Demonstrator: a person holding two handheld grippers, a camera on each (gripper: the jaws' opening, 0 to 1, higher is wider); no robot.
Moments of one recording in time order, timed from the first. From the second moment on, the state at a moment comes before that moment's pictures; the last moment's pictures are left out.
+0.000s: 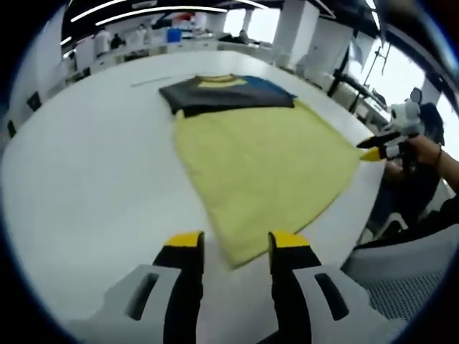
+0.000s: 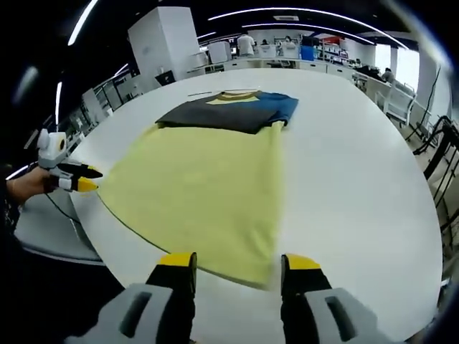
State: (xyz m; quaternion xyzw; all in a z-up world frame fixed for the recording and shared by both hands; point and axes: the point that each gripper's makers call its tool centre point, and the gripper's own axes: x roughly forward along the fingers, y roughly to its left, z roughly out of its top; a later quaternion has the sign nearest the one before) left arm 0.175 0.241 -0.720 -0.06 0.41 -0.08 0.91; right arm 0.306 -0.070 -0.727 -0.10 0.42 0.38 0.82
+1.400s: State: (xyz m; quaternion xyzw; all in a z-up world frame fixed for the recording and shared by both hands) left arm 0.150 0.241 -0.725 -0.04 0.46 -0.08 0.88; right arm 0.290 -0.069 -0.727 -0.11 0.41 0.38 0.82
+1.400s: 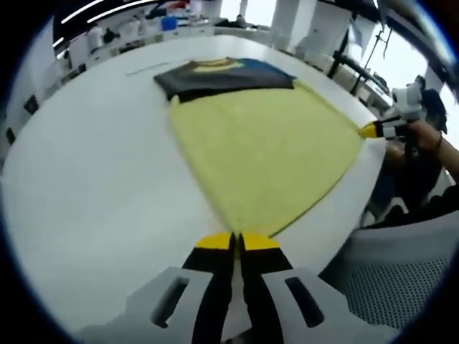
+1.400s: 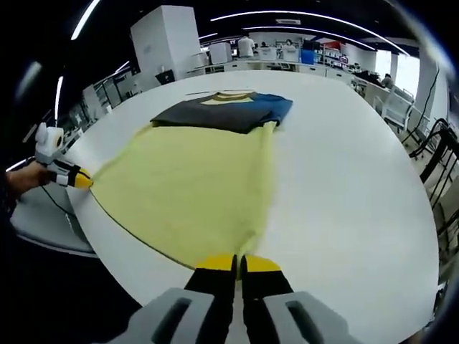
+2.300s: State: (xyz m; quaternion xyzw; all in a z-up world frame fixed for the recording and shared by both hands) left arm 0.098 0.238 -0.722 -0.04 0.49 -0.09 0.87; right arm 0.242 -0.073 -0.726 -0.10 0.43 0.40 0.81
